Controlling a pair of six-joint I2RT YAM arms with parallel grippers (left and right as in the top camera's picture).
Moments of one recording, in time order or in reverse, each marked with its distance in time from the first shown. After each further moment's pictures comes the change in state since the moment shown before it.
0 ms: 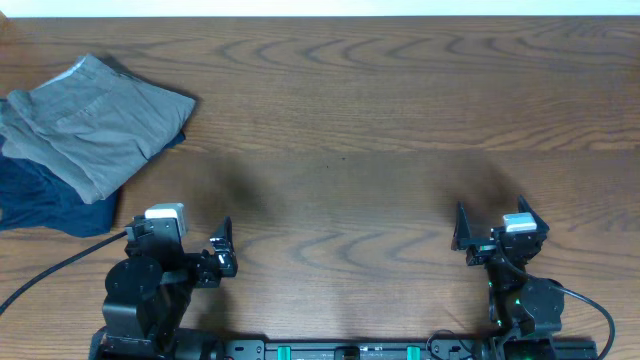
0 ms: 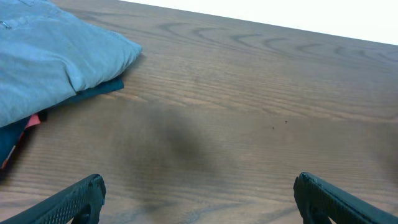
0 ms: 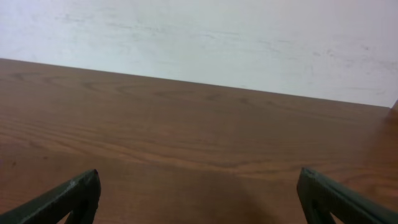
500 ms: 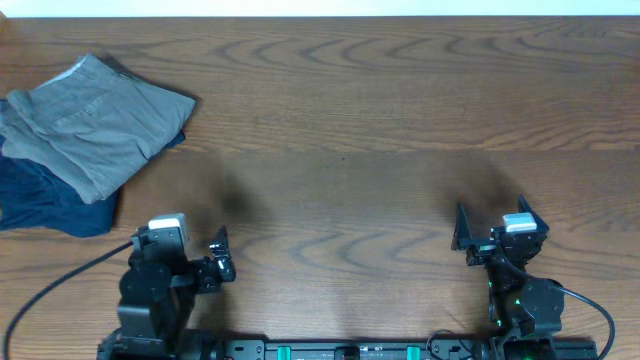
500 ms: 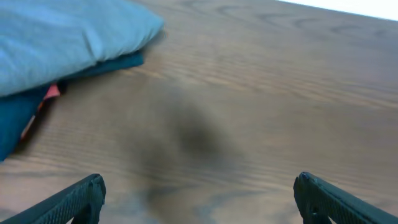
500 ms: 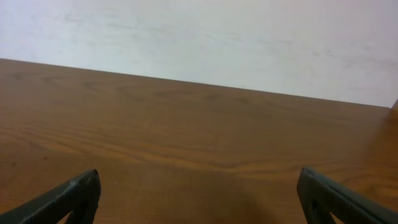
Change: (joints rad) left arm 0.032 -0.103 -0.161 0.010 -0.064 0.005; right arm 0.000 0.000 0.000 0.000 0.001 -0.001
